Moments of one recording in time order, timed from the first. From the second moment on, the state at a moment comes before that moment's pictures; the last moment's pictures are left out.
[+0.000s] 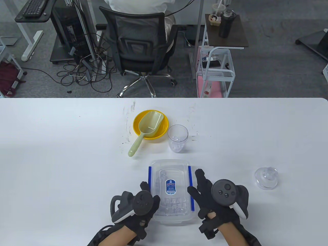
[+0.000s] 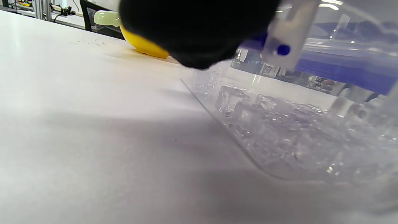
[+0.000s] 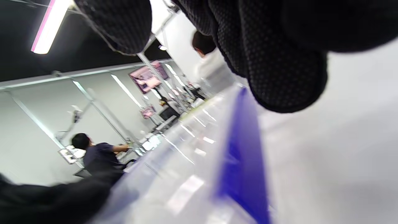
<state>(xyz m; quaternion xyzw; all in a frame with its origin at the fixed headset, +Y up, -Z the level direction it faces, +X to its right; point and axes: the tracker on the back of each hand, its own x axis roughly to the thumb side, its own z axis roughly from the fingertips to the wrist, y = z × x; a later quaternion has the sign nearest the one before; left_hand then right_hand) -0.126 -0.738 -0.237 -0.07 -0.17 0.12 0.98 0.133 -0.671 -0.247 0.14 -0.02 0.93 0.34</state>
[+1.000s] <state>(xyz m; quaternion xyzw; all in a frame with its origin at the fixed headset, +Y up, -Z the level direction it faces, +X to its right) -0.126 -0.738 -0.236 -0.08 -0.17 0.12 0.98 0.078 -0.683 -0.424 -0.03 0.10 0.98 0.19</state>
